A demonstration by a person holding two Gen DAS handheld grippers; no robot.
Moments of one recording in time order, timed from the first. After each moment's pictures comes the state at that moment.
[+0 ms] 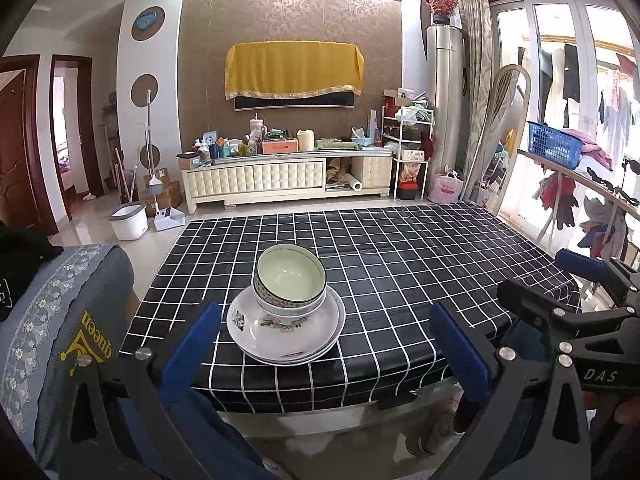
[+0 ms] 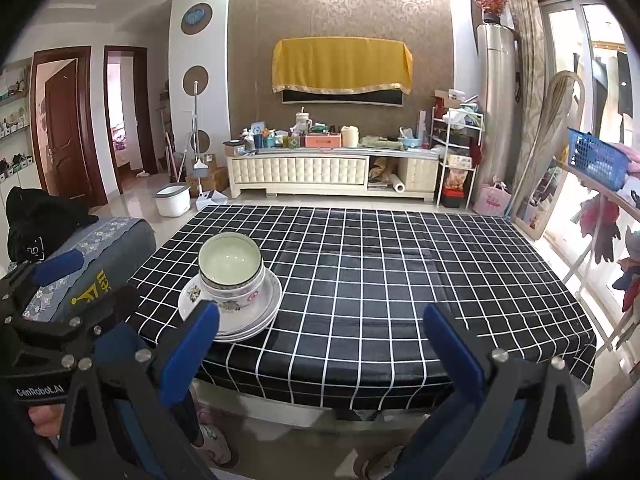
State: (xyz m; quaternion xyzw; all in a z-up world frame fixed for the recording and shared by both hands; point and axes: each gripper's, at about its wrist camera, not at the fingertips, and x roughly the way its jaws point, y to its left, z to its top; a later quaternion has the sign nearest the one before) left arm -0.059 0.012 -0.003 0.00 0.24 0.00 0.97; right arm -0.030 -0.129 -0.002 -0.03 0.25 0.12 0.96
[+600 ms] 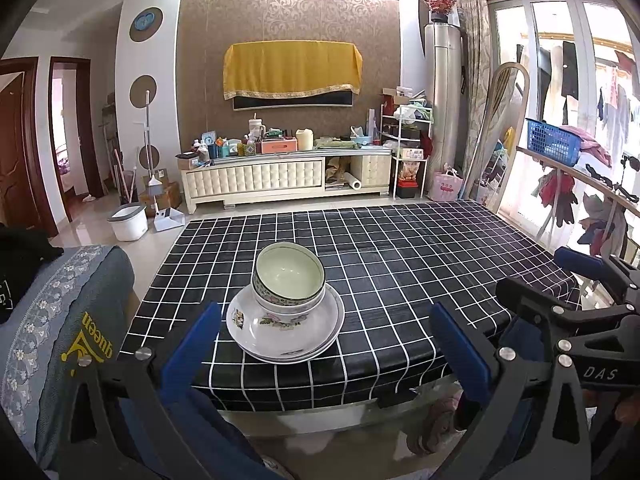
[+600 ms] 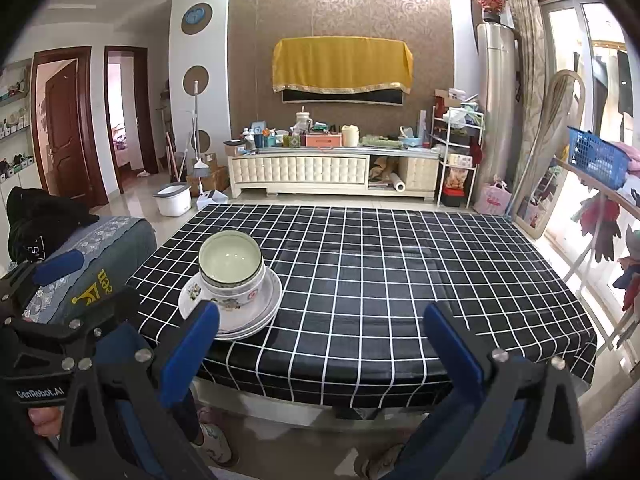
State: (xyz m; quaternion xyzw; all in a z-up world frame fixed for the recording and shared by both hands) left arm -0.061 0.009 -0.005 0.00 0.24 0.00 0.97; right arm -0.030 -0.129 -0.003 -0.03 0.25 0.12 0.96
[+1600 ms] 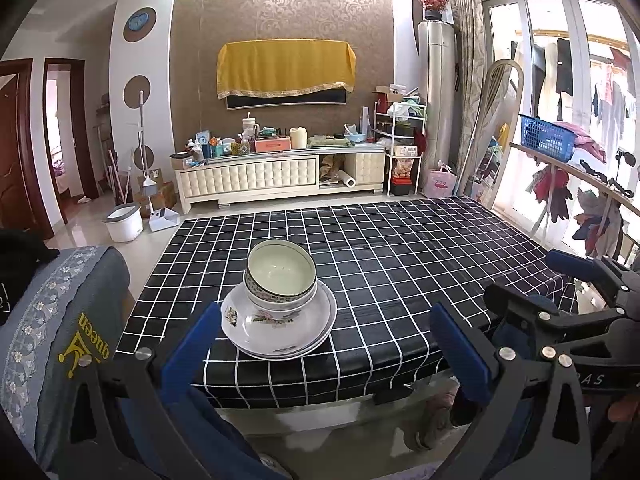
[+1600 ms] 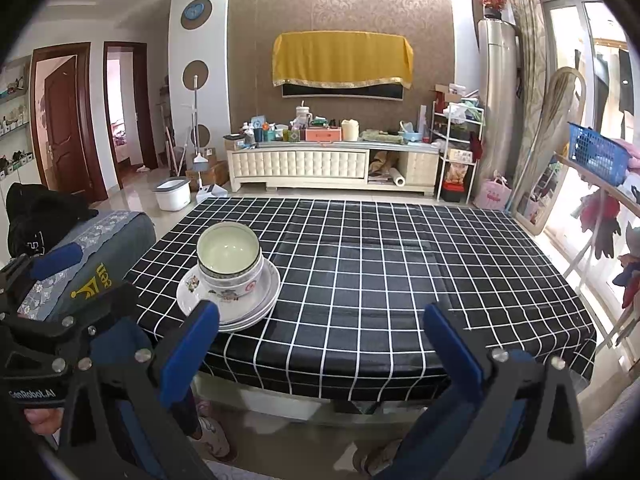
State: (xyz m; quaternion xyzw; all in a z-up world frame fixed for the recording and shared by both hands) left arm -0.066 0.008 -0.005 0.00 0.25 -0.01 0.97; right arm -0.031 -0.129 -0.011 -0.03 0.26 0.12 0.96
